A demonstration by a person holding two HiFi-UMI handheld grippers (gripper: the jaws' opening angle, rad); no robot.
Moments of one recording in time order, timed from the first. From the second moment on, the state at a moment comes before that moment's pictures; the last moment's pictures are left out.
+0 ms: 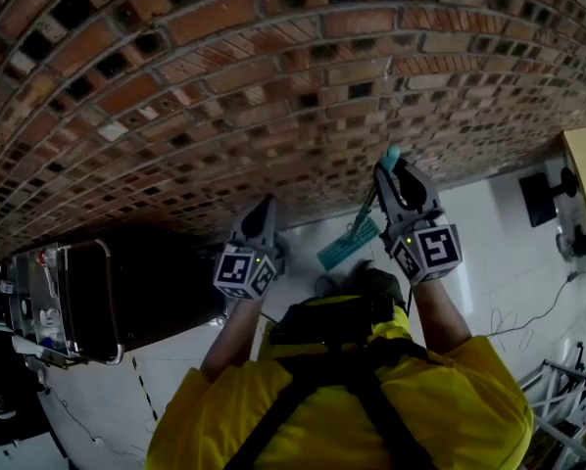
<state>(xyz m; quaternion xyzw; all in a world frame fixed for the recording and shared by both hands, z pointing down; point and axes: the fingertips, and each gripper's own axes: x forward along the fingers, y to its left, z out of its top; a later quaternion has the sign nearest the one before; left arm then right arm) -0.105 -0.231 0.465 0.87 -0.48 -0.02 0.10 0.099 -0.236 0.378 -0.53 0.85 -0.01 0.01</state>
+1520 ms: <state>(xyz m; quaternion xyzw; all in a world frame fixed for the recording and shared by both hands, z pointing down) -0.144 -0.257 0.506 0.84 -0.53 0.00 0.12 0.039 -0.362 0.605 -0.54 0.83 -0.12 -0.09</state>
